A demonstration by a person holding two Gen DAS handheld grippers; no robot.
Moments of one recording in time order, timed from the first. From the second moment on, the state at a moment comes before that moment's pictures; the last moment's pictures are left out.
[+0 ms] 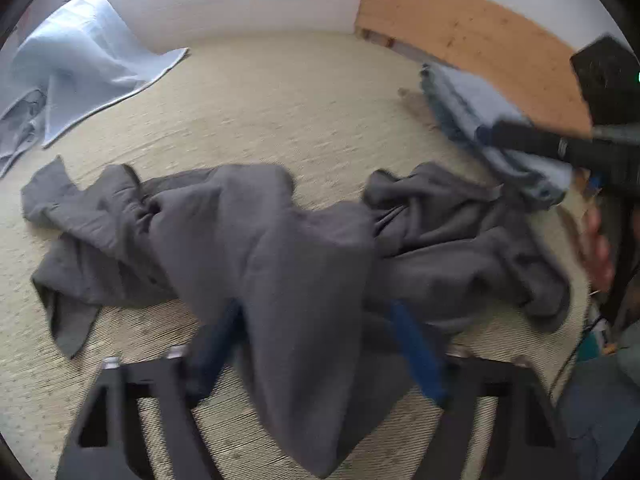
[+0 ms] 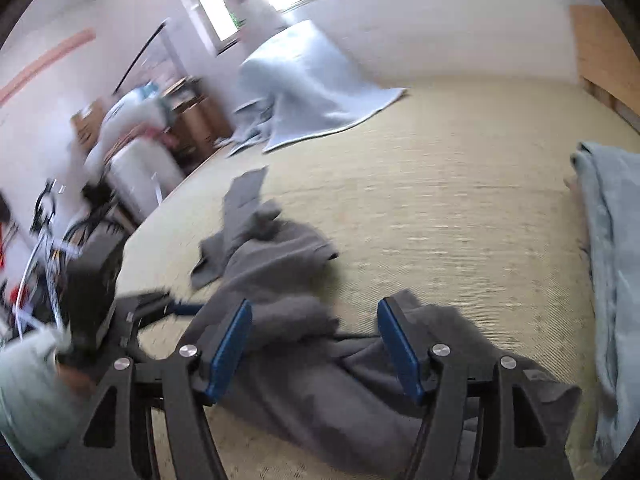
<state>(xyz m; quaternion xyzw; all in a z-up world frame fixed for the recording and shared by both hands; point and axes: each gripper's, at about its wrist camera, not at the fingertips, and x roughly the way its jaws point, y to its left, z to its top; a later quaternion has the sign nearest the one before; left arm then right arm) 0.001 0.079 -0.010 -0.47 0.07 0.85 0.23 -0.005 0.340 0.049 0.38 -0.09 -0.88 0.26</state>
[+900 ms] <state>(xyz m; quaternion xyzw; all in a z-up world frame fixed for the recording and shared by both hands) 0.091 -0.134 -0.003 -0.46 -0.18 0.87 0.03 -0.003 0.178 0.047 0.36 0.07 -0.85 0.38</state>
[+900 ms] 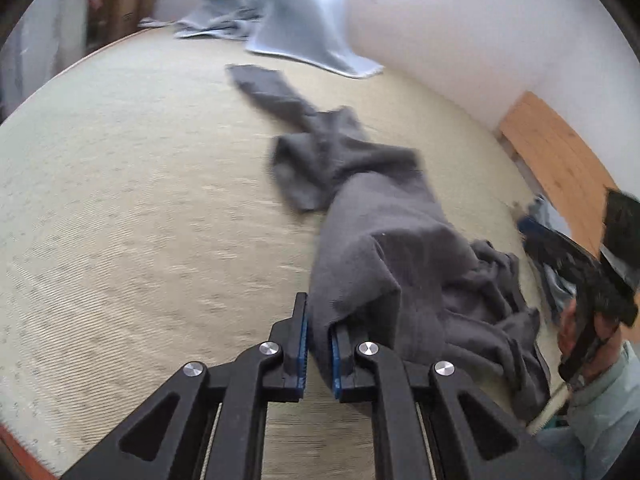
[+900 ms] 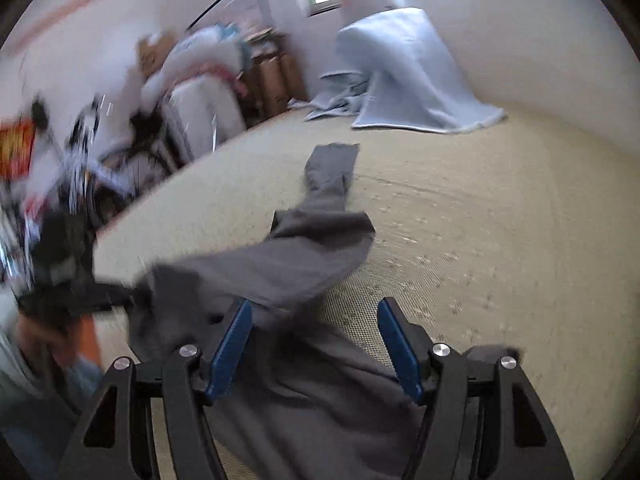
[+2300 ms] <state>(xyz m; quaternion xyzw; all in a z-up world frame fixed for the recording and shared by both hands) 0.031 -0.035 -0.021 -0.42 0.11 0.90 0.01 -0.012 0.139 0.034 0.34 0.08 -0.85 0.40</state>
